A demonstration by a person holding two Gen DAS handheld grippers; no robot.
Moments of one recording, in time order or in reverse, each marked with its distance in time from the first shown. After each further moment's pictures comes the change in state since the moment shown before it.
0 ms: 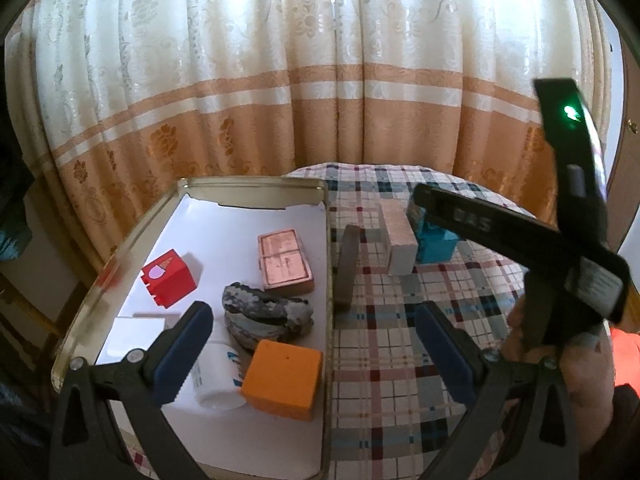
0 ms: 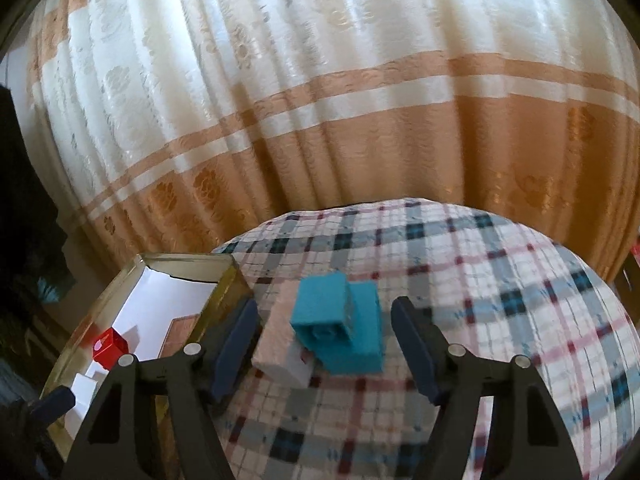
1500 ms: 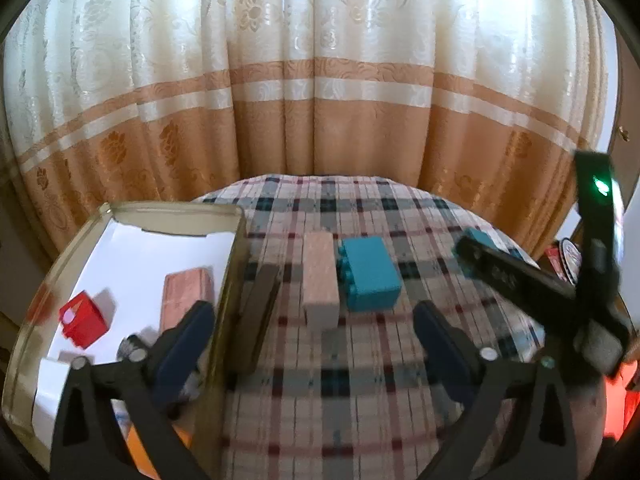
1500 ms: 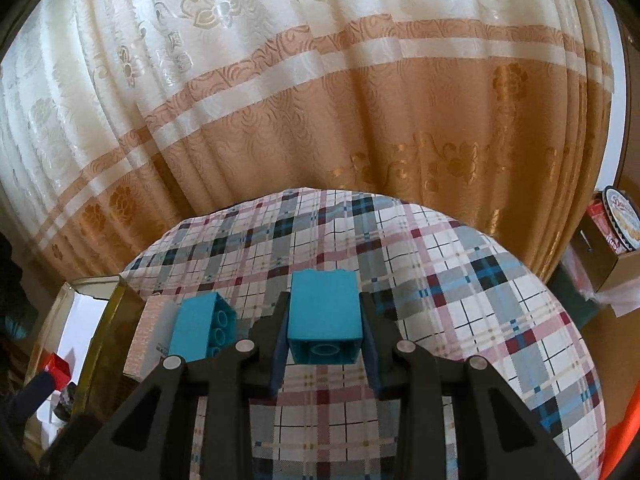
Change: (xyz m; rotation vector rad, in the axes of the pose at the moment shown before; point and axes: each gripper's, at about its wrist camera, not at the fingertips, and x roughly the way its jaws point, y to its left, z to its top) left arm 0.048 -0.063 0.042 -0.003 0.025 -0.084; right arm -0.003 -0.105 0.005 0.147 0.053 -0.171
